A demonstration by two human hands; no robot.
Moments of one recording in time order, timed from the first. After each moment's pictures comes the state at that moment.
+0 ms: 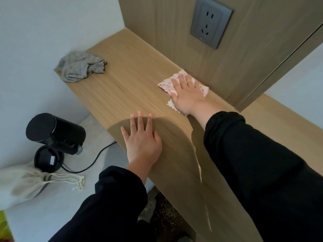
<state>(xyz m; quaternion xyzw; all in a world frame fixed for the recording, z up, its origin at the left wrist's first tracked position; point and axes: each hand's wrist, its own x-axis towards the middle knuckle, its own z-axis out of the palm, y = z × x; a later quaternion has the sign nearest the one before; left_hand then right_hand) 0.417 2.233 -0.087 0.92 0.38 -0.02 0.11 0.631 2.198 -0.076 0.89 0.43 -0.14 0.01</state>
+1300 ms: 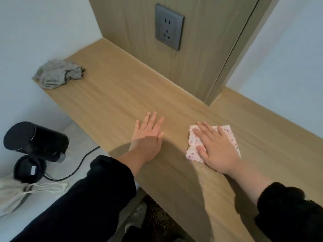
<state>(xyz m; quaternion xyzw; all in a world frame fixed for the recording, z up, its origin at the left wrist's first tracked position) 0.450 2.189 -0.082 0.97 0.18 -0.08 0.11 0.558 1.962 -0.083 0.89 0.45 -0.11 -0.02</state>
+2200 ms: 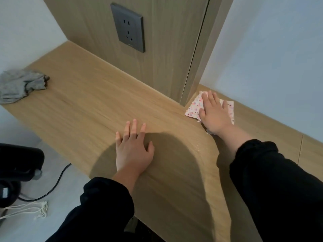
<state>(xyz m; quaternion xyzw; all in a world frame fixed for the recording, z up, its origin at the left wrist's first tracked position) 0.463 2.147 -0.086 0.96 0.24 -0.05 0.10 0.677 1.956 -0.080 0.96 0.25 -0.11 -0.07</state>
